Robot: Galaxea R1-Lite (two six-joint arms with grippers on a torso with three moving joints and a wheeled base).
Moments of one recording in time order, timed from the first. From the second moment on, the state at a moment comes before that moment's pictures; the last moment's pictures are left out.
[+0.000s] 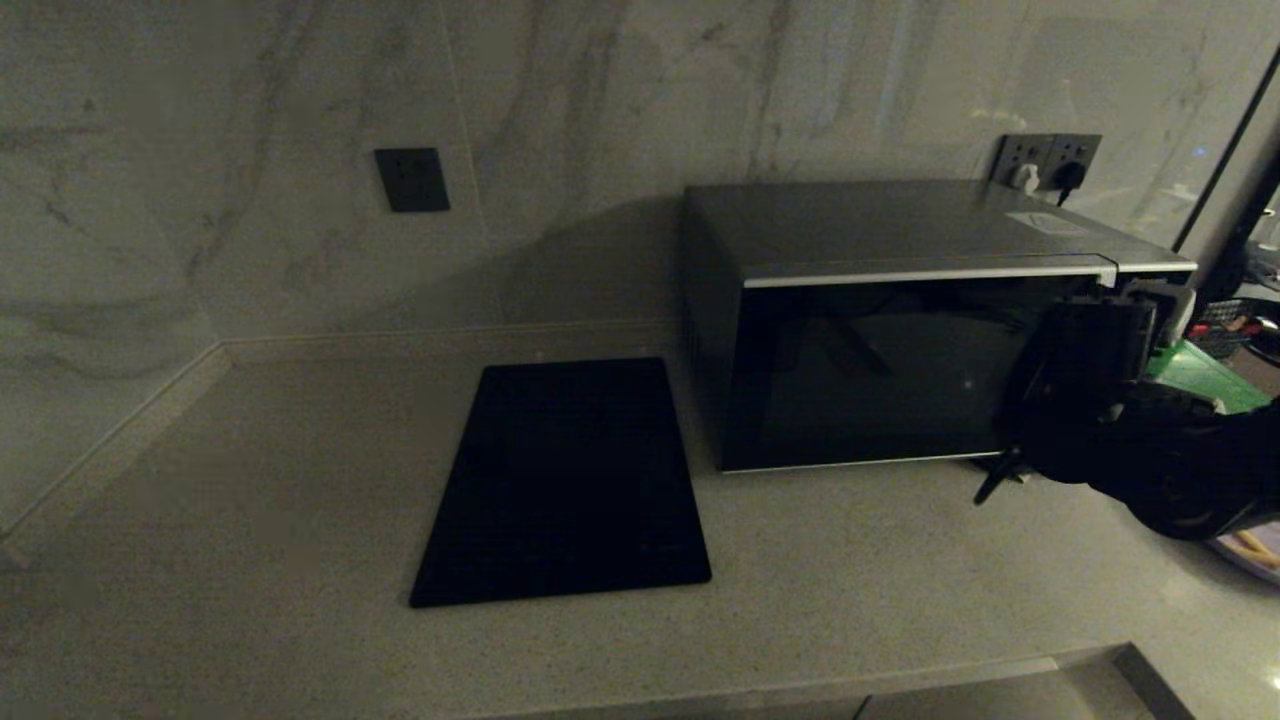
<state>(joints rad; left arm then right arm) 0.00 0.00 0.00 -0.01 0.03 -0.07 0.16 1.91 -0.95 -0.70 -1.16 0.17</state>
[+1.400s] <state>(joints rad) 0.00 0.00 0.00 -0.01 0.03 -0.07 0.13 2.09 -1.12 -0.70 -1.12 0.17</state>
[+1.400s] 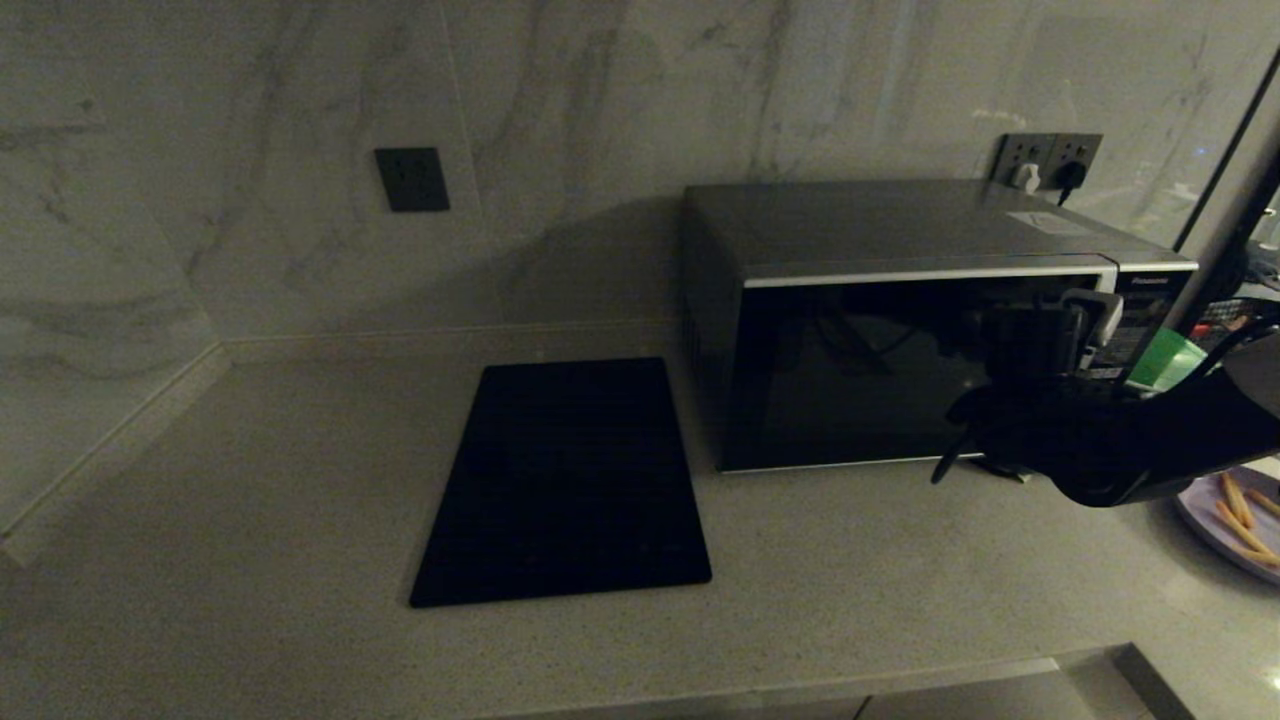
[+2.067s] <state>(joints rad) 0.00 0.00 0.00 -0.01 0.03 -0.07 0.07 2.11 -1.14 -0.70 -1.09 0.16</state>
